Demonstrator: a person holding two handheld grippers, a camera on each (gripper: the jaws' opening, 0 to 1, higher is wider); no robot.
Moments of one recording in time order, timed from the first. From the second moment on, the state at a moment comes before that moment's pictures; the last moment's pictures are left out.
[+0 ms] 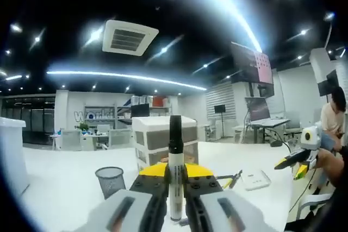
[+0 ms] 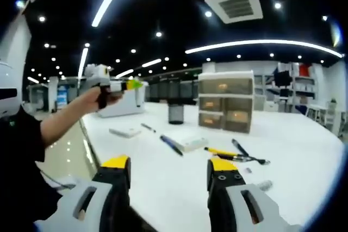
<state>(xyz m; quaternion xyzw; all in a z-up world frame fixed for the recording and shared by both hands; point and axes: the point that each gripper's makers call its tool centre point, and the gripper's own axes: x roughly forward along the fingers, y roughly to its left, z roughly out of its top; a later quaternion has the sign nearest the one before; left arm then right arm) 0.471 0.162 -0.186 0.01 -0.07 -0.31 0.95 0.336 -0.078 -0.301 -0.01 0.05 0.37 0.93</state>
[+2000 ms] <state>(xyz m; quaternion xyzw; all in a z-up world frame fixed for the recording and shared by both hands) 0.633 0.167 -0.119 0.04 -0.05 -0.24 0.97 0.334 -0.105 -0.307 -0.02 0.07 0.36 0.93</state>
